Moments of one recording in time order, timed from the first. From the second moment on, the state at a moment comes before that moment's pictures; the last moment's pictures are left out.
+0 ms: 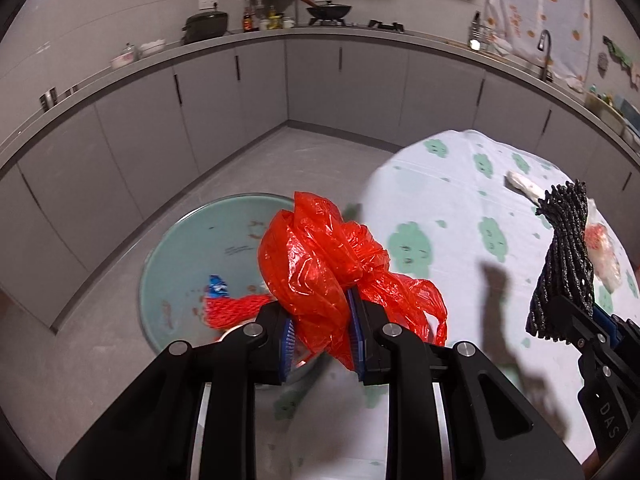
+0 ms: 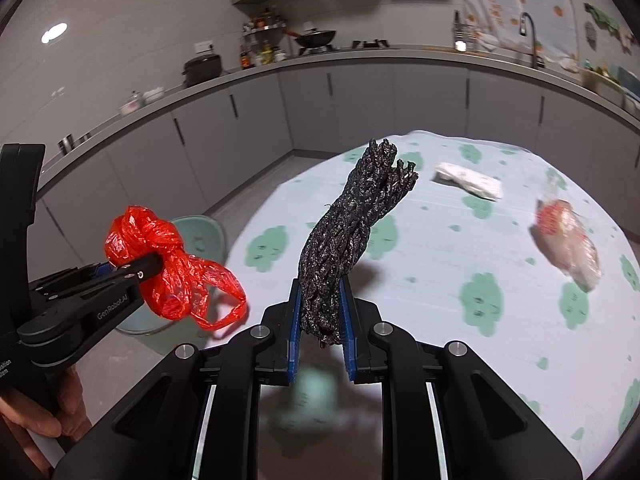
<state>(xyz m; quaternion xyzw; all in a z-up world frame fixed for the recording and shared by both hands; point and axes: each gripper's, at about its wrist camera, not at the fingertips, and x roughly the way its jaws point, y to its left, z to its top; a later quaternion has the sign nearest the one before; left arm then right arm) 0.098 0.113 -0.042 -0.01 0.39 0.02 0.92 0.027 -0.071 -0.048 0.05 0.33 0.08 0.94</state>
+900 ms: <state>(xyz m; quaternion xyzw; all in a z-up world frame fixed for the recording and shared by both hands) 0.114 0.198 -0.060 -0.06 0.40 0.10 0.91 0.067 0.026 -0.056 0.00 0.35 0.18 0.92</state>
